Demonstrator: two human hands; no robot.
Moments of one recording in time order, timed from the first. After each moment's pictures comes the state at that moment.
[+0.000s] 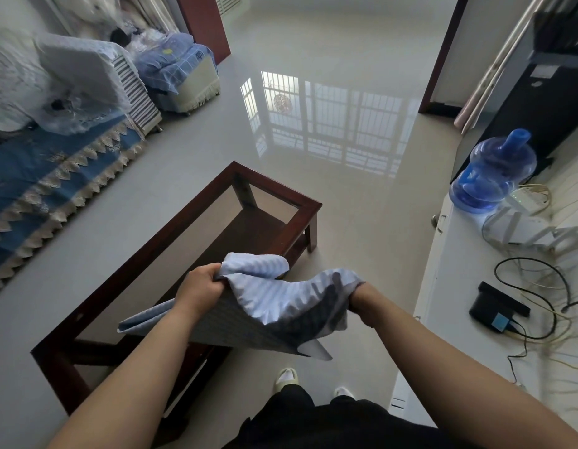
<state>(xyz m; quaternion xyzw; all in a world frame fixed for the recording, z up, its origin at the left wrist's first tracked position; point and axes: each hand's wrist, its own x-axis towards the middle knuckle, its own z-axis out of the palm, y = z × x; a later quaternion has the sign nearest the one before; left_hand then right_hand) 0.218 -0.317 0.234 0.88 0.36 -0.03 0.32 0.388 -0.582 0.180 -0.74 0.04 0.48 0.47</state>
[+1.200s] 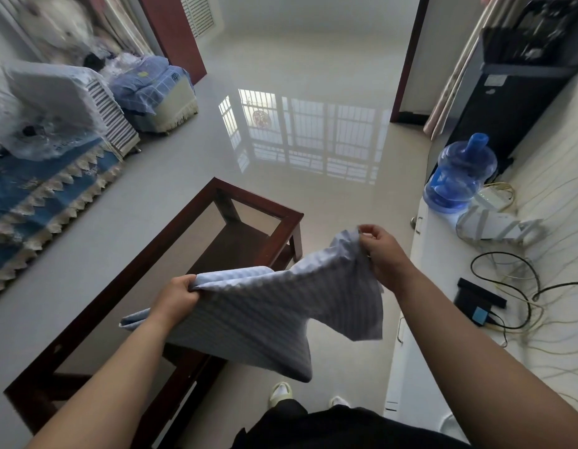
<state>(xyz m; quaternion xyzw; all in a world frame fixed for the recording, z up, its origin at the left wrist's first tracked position) 0.226 -0.306 0.239 0.88 0.35 -0.04 0.31 0.453 -0.622 0.245 -0.65 0.02 0.30 0.70</state>
